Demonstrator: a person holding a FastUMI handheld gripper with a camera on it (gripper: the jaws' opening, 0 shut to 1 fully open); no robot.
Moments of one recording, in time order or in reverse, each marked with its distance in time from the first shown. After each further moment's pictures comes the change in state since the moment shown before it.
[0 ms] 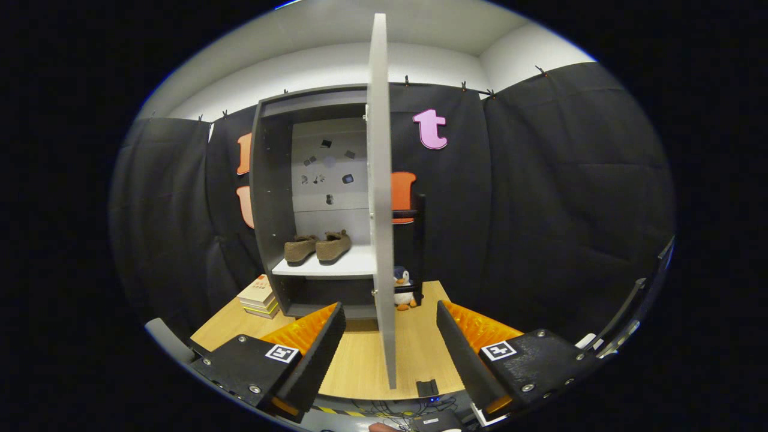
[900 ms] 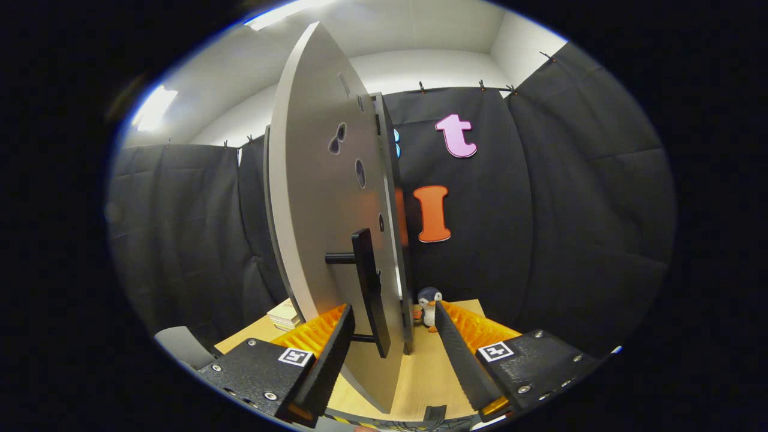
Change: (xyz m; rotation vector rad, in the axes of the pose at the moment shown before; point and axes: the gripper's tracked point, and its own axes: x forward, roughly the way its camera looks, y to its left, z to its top) arm 0.051 -0.002 0.033 0.071 -0.077 0.243
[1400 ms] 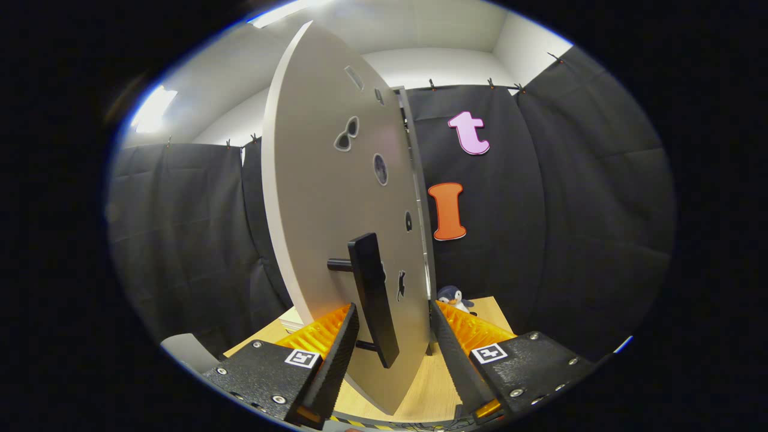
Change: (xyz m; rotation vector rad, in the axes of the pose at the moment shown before) arm 0.019 0.082 -0.005 -0.009 0.010 -0.018
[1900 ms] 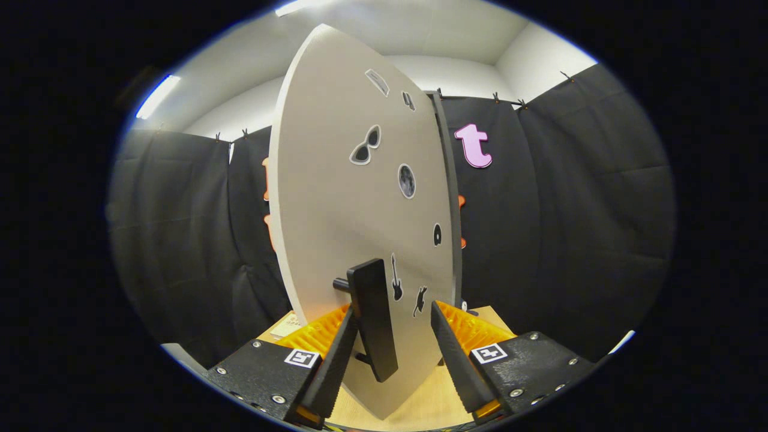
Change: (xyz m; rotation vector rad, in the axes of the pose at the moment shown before) arm 0.047 0.086 0.017 -0.023 -0.058 -0.119
